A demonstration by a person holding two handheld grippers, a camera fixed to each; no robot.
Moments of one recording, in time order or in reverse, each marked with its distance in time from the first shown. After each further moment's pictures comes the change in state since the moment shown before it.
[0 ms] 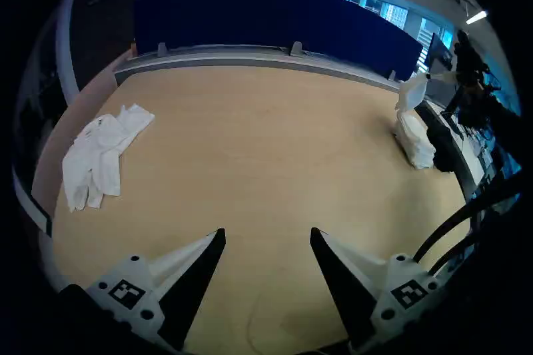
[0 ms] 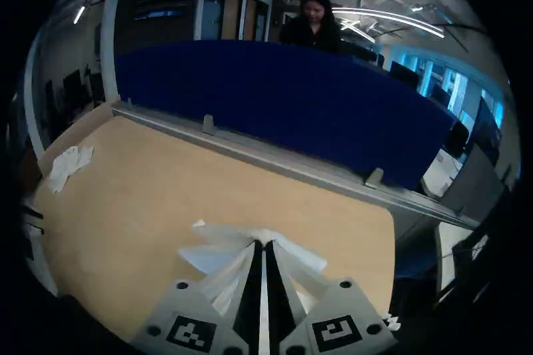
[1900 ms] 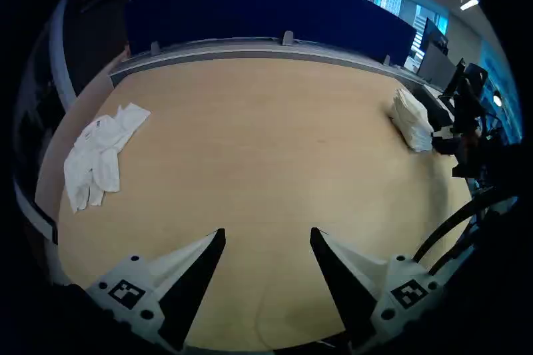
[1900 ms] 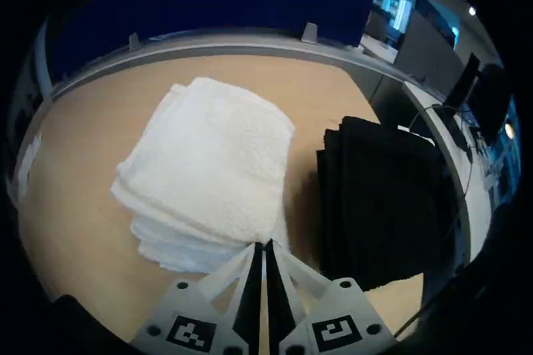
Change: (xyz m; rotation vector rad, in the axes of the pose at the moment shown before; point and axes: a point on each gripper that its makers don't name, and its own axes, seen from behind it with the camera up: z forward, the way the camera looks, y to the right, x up) left arm -0.014 0.011 -0.002 0.010 -0.039 0.055; right arm -0.260 0.011 -0.007 -0.261 -0.284 0.301
